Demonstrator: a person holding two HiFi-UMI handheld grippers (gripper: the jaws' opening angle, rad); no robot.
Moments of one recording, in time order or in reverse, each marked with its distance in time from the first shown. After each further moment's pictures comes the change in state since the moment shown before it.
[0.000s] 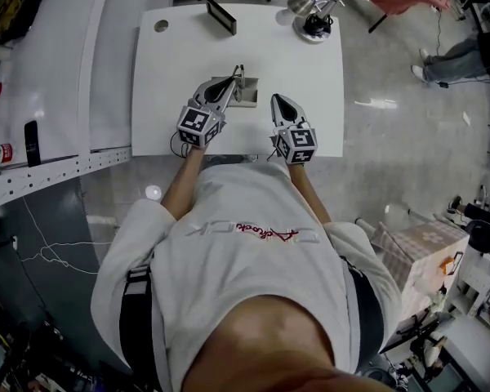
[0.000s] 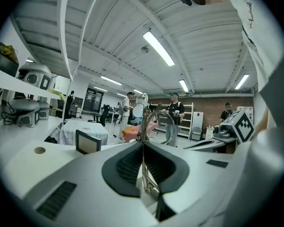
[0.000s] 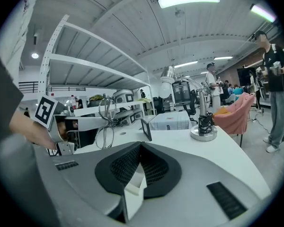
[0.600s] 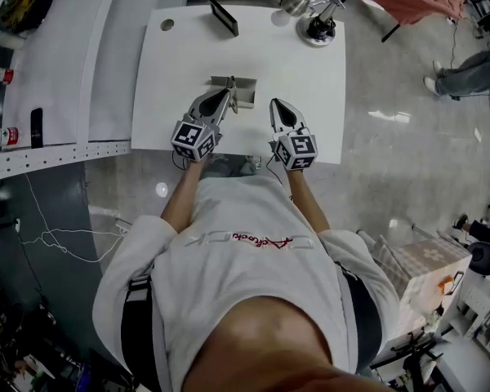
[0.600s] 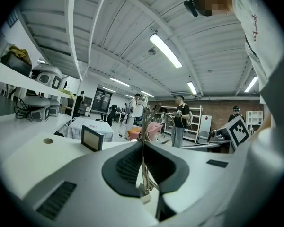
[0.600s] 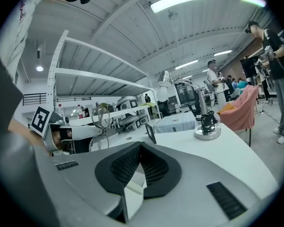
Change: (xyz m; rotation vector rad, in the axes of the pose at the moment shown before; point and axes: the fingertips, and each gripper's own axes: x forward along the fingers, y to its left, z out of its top) left arm -0.023 -0.026 -0.007 -0.054 -0.020 0.091; right arm -0.017 -0.005 0.005 0.065 -0.063 0.092
